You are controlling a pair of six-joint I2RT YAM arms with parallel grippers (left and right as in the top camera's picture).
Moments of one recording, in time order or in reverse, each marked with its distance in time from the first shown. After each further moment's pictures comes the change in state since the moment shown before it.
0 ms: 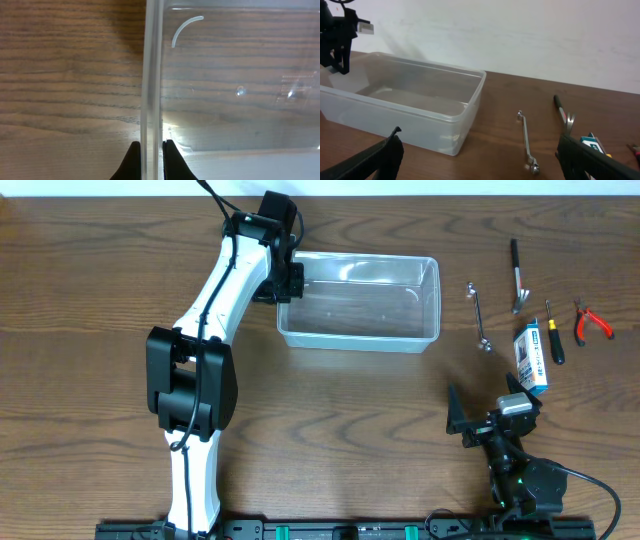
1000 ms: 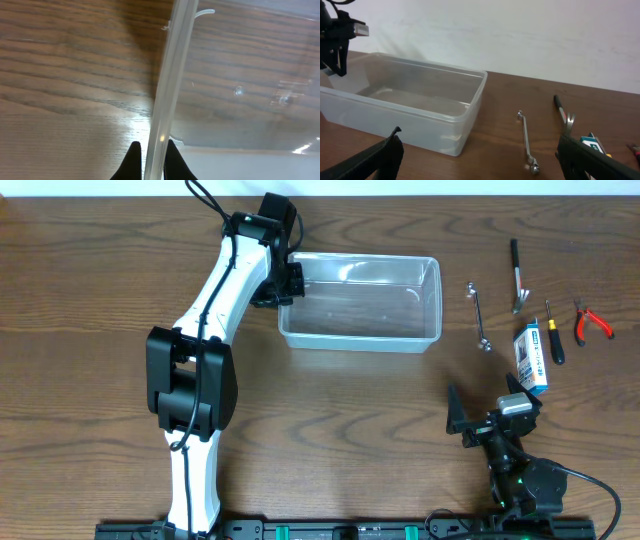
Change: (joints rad) left arm 0.000 0.000 0.000 -0.034 0.035 -0.130; right arm 0.000 0.000 0.000 0.000 0.000 0.000
